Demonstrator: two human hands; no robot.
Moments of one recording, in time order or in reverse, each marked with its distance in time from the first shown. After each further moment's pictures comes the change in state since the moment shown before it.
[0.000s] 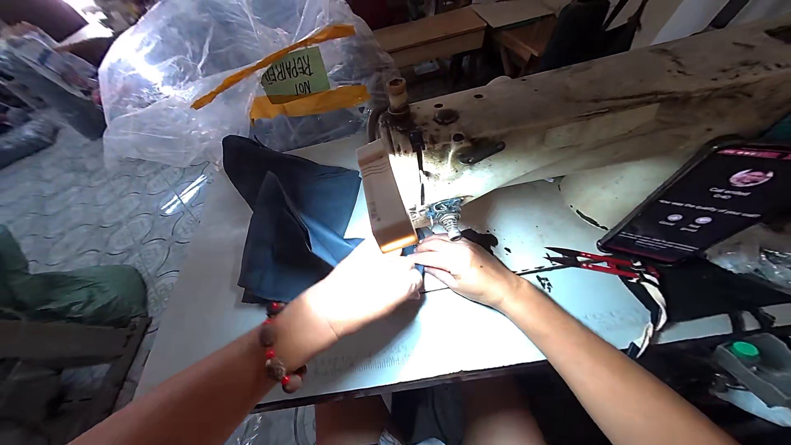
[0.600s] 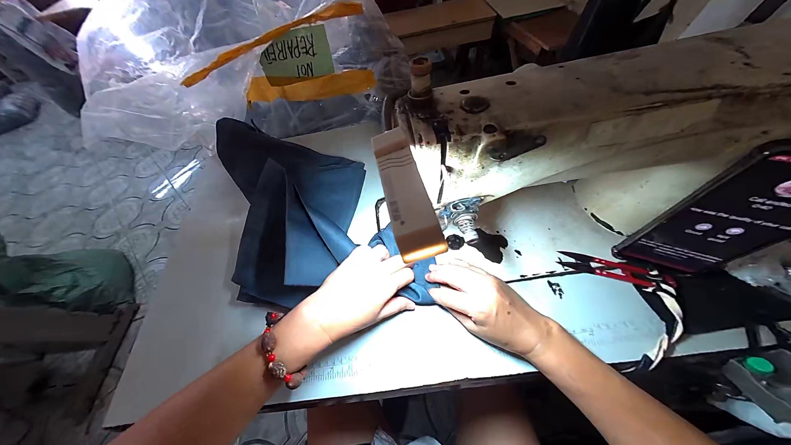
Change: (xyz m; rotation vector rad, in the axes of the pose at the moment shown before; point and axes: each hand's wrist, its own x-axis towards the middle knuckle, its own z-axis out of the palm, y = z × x) left_hand -0.022 -0.008 0.052 -0.161 0.067 -0.123; right_hand -0.026 -0.038 -0.003 -0.099 0.010 -0.015
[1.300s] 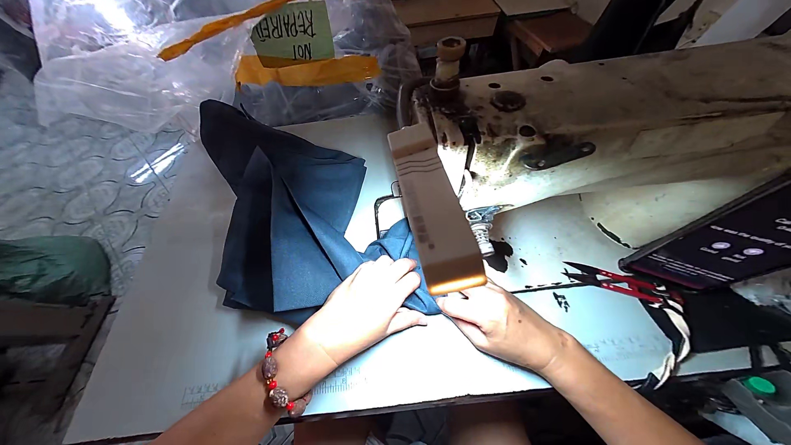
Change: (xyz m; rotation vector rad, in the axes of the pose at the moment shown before) left_hand 0.004 0.015 0.009 -0.166 0.038 -0.128; right_hand 0.000 0.002 -0.008 0.084 -0.086 0.062
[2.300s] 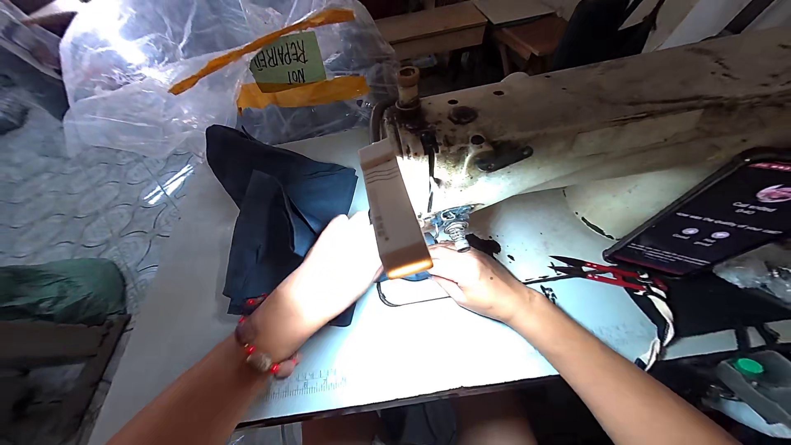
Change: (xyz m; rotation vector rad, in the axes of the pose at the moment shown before) left_hand 0.020 -0.021 -0.049 0.314 0.020 0.013; right_hand 0.025 0.036 0.005 0.003 0.055 -0.043
